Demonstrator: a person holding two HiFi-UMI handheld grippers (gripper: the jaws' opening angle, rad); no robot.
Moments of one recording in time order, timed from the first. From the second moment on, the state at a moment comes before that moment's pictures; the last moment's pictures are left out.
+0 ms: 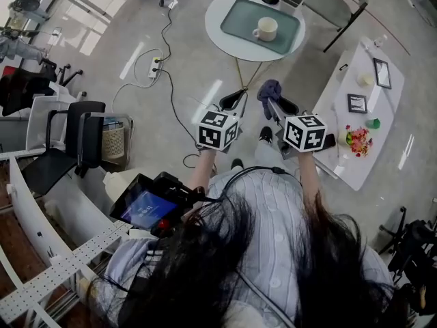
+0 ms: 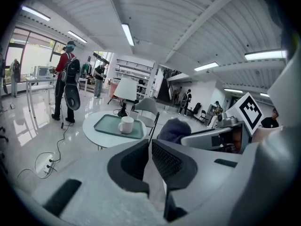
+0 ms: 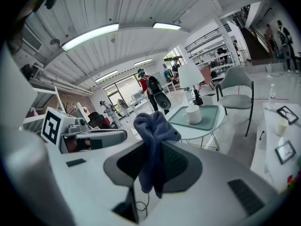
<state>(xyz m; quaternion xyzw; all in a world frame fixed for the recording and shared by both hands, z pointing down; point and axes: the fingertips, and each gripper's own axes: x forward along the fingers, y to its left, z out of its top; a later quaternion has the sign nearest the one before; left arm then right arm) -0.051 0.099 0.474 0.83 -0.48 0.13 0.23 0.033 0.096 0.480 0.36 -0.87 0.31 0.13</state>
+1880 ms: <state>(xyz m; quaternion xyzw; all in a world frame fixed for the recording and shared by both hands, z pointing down) -0.062 -0.175 0.603 0.82 -0.39 0.34 0.22 0.006 -0.147 0.573 0.30 -0.86 0.31 0.25</state>
